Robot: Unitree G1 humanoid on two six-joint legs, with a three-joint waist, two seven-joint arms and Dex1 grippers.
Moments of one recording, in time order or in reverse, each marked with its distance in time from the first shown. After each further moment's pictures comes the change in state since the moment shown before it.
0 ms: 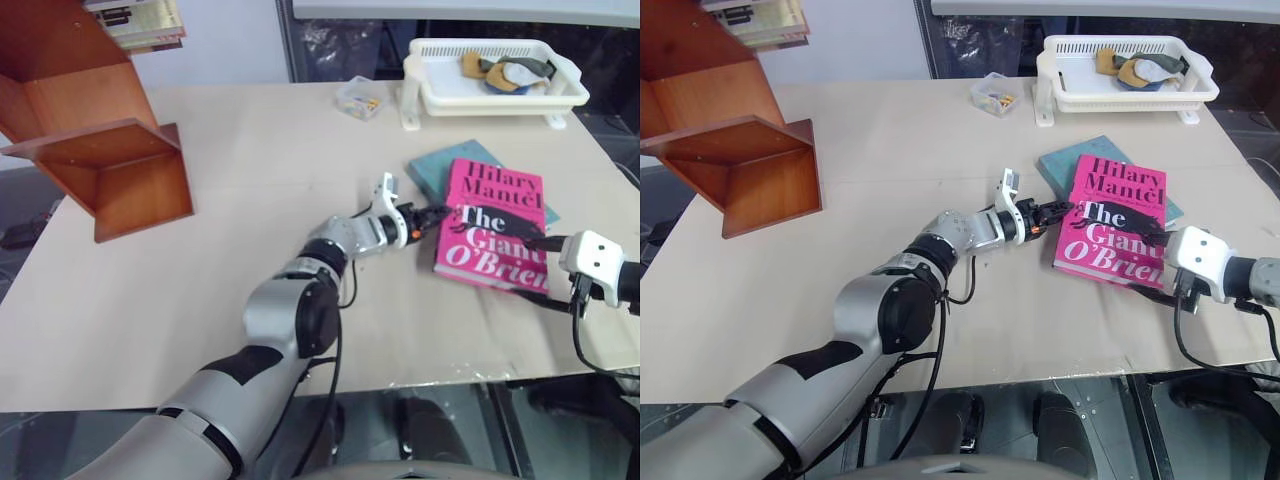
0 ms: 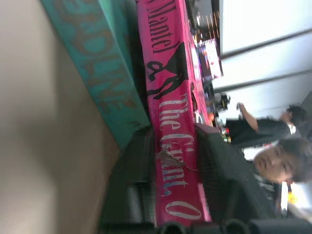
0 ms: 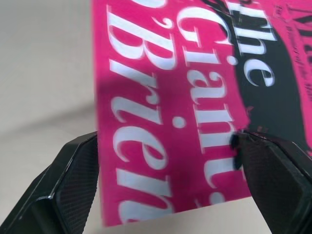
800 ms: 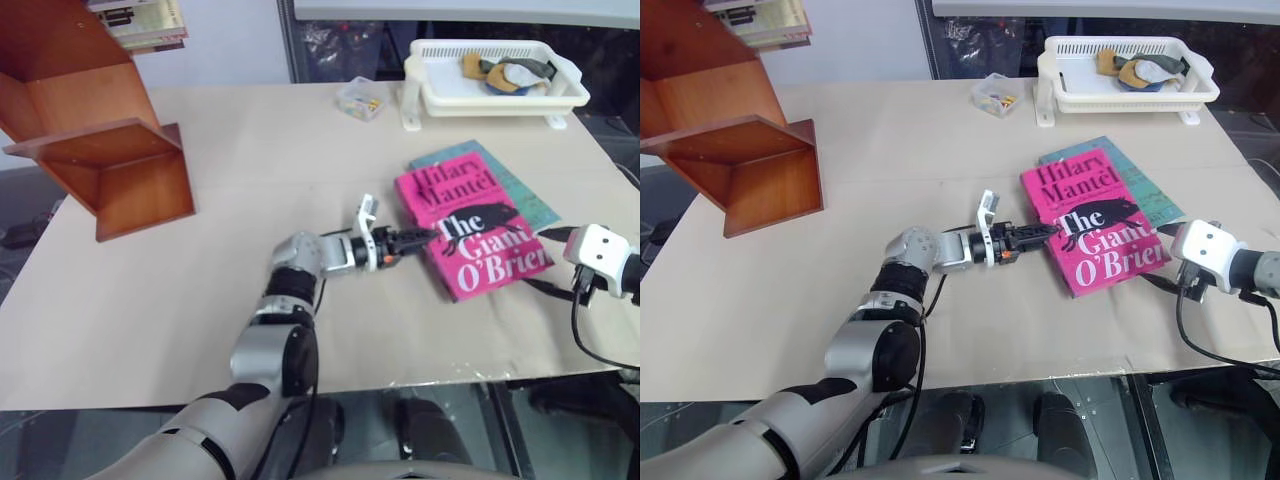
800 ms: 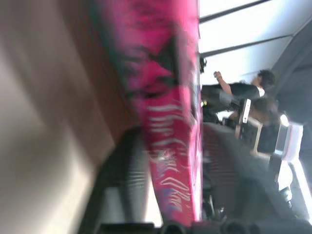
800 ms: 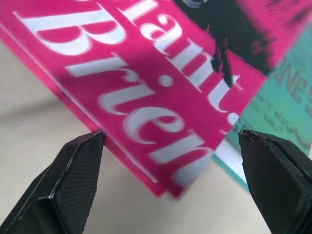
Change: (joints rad) left arm 0.302 0.021 -0.114 -0.511 -0.037 0.426 -0.066; right arm -0.070 0.017 0.010 0.118 -0.066 -0.077 -0.042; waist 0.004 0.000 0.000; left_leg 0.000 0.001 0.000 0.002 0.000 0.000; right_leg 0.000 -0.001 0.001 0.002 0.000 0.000
